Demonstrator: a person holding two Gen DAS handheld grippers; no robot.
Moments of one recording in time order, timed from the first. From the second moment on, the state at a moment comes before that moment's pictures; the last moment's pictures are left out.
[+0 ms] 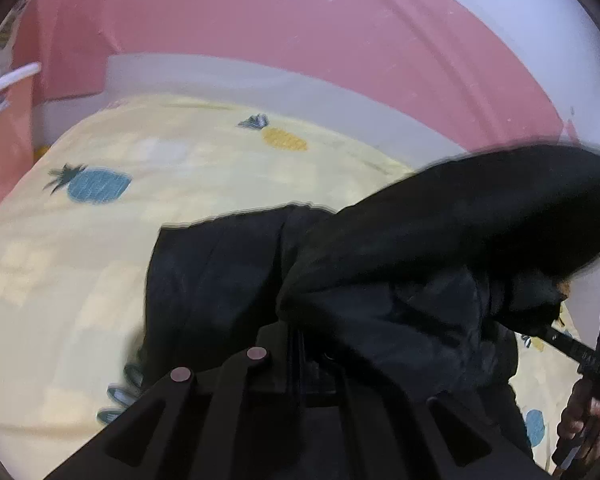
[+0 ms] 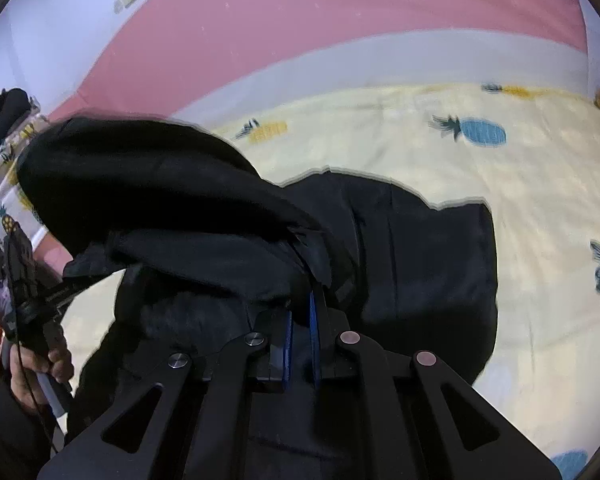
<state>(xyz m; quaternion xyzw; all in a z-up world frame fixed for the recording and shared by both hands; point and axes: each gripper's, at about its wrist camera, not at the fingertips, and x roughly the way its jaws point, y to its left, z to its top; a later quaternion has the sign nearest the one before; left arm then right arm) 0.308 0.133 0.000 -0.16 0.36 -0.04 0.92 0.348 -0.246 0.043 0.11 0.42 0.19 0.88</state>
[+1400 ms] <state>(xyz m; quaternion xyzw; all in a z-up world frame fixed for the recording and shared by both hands) 0.265 0.092 -0.026 -0.12 0.38 -0.09 0.91 0.317 -0.208 0.020 0.08 0.42 0.21 0.88</state>
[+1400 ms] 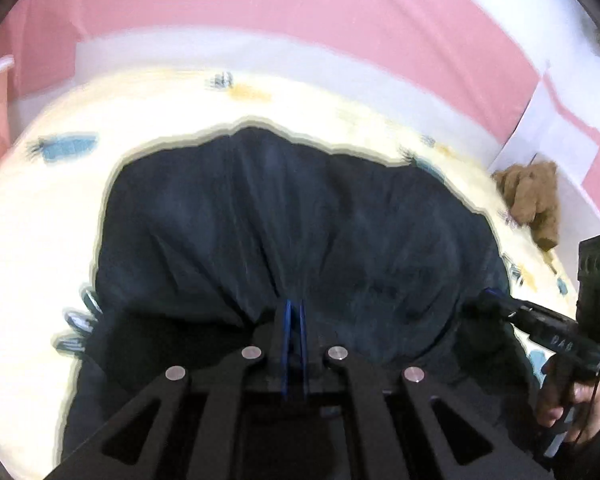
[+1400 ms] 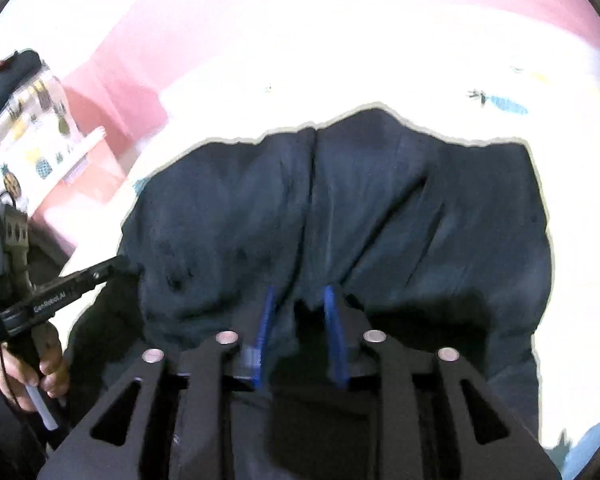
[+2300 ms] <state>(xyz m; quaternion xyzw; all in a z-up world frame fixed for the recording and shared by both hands) 0.276 0.119 -0.016 -0.13 0.33 -0.08 0.93 0.324 -0.218 0.027 0.06 0.38 0.15 0.91</state>
